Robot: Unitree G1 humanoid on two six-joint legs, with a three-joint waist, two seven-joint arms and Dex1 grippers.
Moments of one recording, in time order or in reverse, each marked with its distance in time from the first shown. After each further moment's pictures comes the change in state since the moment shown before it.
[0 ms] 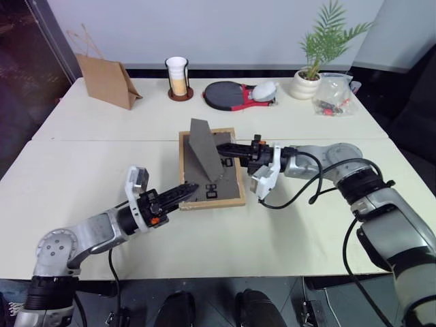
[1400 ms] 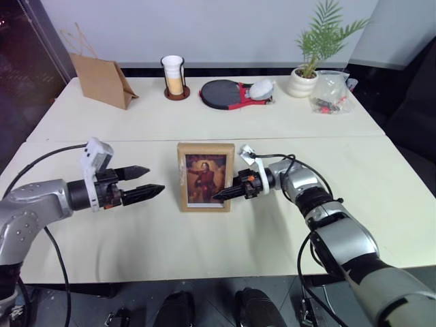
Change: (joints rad) left arm -0.051 0.300 0.086 -0.093 1.060 -0.243 -0.744; right arm 0.071 0.358 -0.264 0.280 1.354 1.358 1.884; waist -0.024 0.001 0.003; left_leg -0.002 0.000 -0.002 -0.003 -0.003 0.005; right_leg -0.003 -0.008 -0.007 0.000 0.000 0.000
